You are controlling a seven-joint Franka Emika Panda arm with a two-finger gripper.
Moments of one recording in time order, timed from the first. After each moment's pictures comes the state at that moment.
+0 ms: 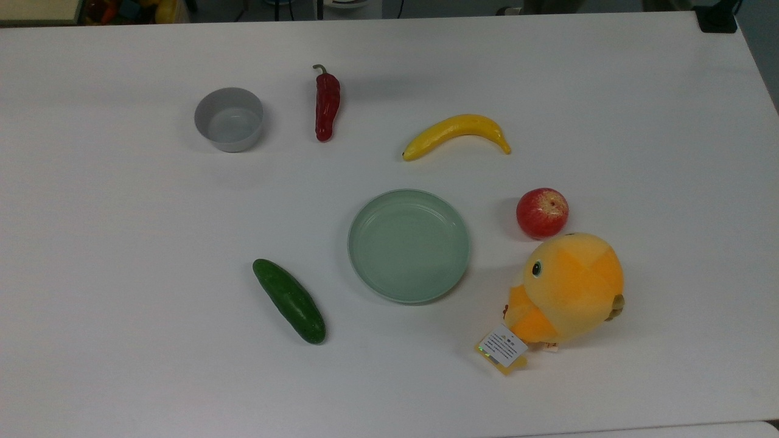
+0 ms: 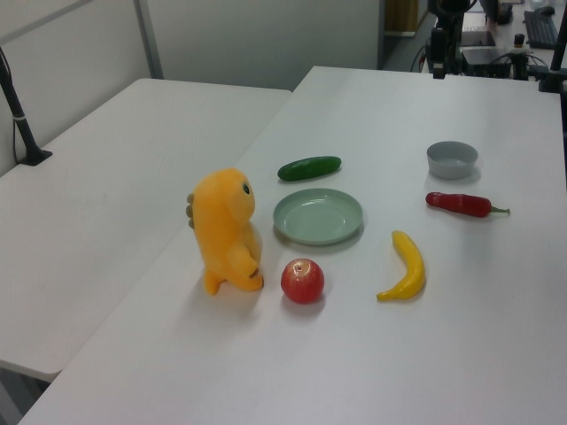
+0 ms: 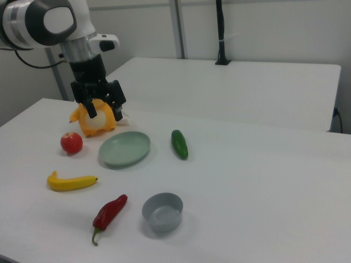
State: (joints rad) arm 0.08 -0.04 -0.04 -1.68 -0.11 1.63 0.03
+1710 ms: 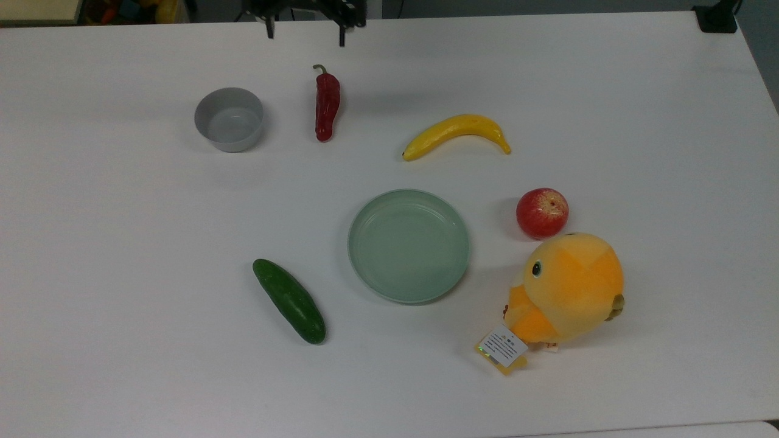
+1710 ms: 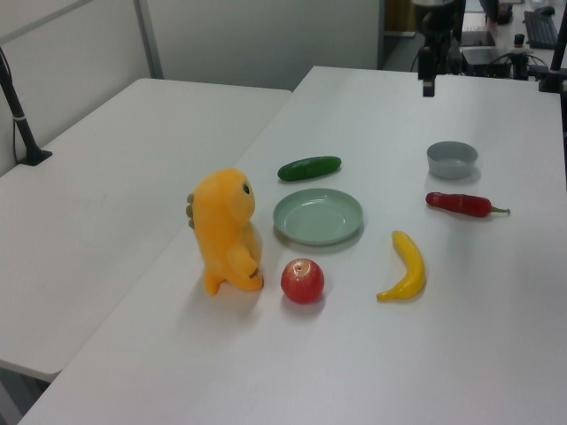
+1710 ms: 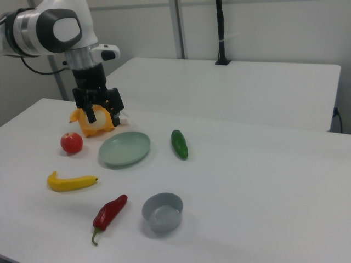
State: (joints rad) arm 0.12 0.06 -0.03 -1.64 -0.10 1.63 0.09
